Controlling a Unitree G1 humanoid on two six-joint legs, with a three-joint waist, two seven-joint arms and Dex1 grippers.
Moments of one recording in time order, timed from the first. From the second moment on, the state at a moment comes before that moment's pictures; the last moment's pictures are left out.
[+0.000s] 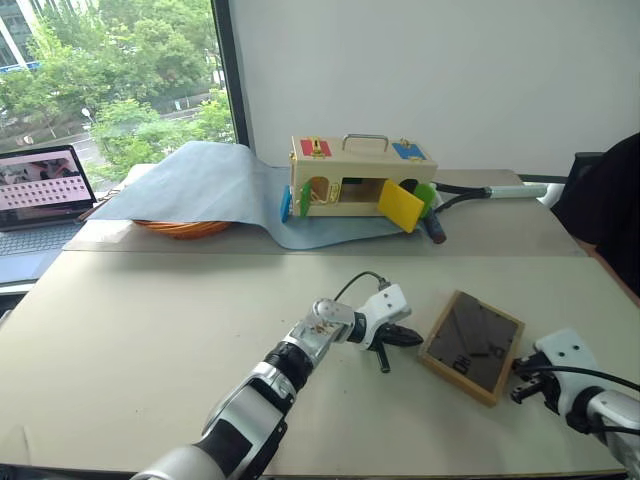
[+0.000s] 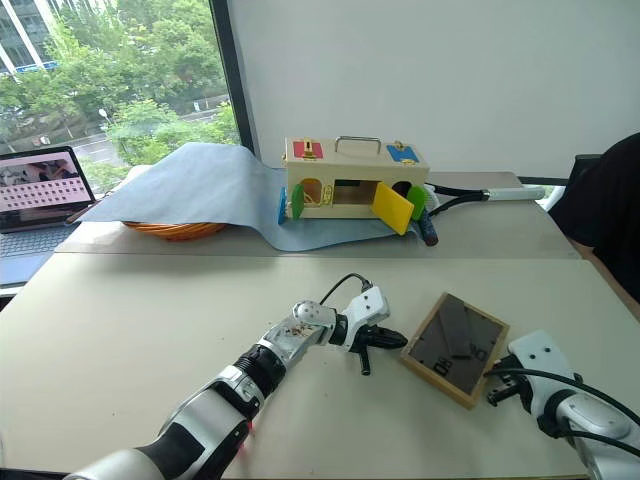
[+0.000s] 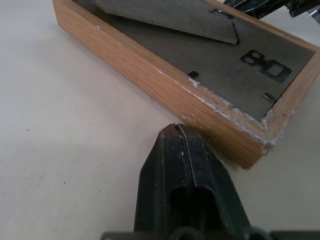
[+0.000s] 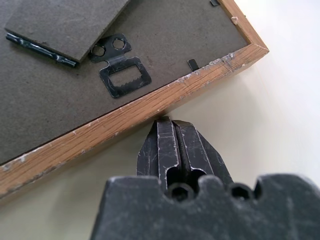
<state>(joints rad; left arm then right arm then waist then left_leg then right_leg) -0.89 -0.09 -0.39 0.86 -0.03 0.08 -0.96 0.21 -0.75 -0.30 -0.36 0.25 0.61 0.49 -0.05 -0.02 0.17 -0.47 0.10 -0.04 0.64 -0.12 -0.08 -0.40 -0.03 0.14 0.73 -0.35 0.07</state>
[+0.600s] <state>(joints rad) -0.39 0.52 -0.23 -0.02 -0.14 0.50 -1.08 -0.22 -0.50 0.18 -0.23 0.15 0.53 0.61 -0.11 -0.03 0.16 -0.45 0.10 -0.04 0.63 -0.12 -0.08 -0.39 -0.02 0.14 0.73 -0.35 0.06</state>
